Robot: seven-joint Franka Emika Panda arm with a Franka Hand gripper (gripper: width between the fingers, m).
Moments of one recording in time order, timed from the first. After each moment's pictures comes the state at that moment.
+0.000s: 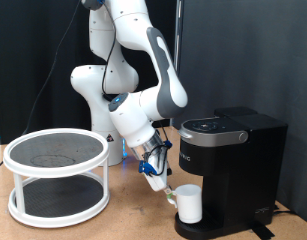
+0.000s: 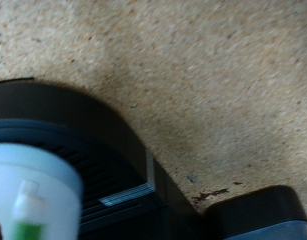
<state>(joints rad) -0.29 0.09 0.36 -2.64 1.19 2.62 1.82</state>
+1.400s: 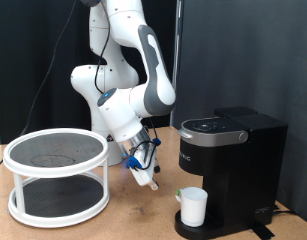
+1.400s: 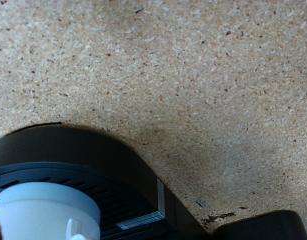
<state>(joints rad) -0.32 0.03 0.36 -2.70 1.24 2.65 1.76</state>
